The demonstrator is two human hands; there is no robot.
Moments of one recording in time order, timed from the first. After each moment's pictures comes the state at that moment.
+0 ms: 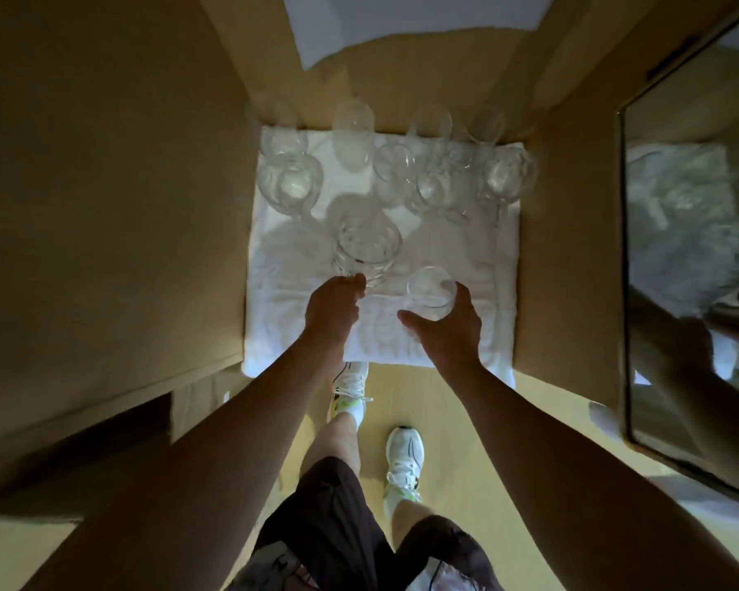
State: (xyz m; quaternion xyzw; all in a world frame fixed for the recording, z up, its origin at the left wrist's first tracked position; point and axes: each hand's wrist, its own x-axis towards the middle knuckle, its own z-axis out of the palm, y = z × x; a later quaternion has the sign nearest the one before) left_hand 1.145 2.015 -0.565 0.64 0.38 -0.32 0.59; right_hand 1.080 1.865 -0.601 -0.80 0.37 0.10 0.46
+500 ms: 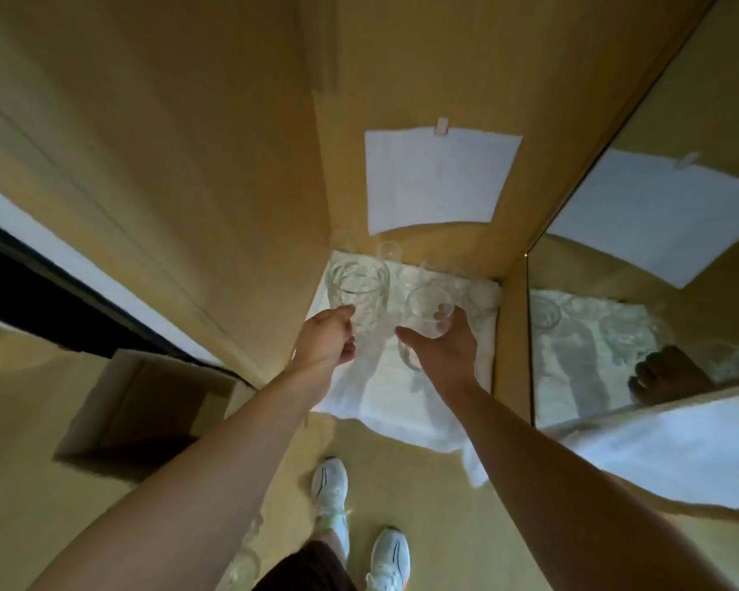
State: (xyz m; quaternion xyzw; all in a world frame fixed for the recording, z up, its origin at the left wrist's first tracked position) left_hand 1.053 2.048 -0.373 0.63 0.36 -0.15 0.67; right_hand 1.046 1.872 -0.415 -0.81 0.23 0.02 0.53
